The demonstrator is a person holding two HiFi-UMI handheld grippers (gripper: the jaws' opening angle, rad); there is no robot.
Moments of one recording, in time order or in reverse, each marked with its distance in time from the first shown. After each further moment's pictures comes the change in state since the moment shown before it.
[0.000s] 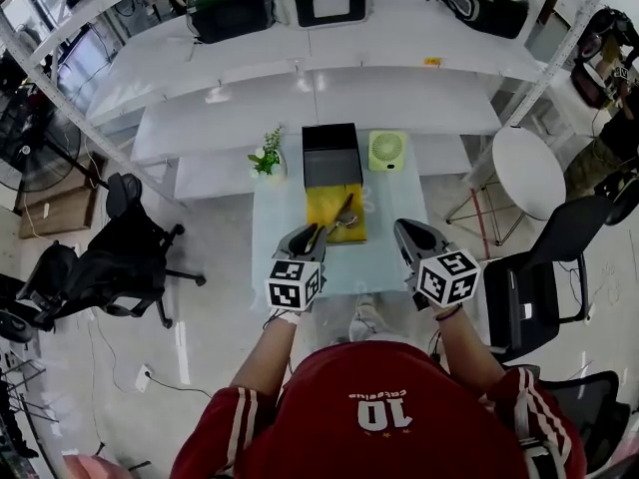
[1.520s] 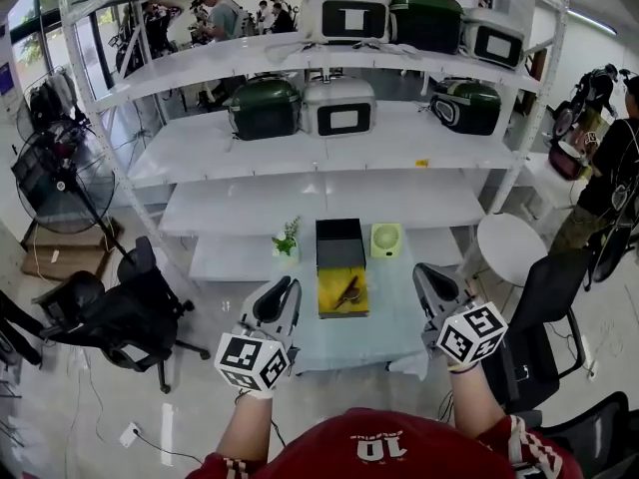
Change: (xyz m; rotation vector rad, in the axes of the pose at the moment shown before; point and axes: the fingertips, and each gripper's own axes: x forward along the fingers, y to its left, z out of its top) left arm -0.243 -0.048 0.175 0.128 -0.489 -0.022; right arm -0.144 0.122 0.152 -0.213 -0.356 0.020
